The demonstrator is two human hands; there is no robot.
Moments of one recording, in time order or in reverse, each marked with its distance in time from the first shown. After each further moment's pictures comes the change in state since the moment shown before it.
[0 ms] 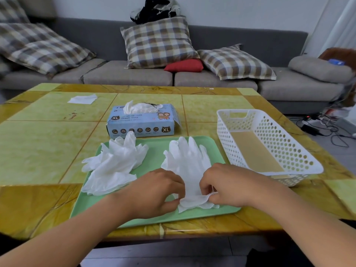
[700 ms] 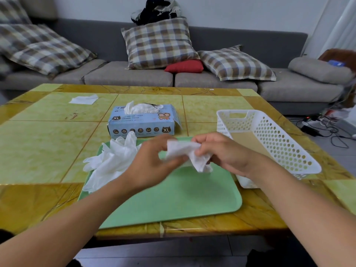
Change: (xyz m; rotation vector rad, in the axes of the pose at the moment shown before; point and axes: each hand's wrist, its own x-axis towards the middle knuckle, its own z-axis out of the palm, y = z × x) left_hand 0.022 0.009 -0.033 -0.489 0.546 -0.295; right_hand 0.022 0.006 -0.034 1.241 0.204 -0.145
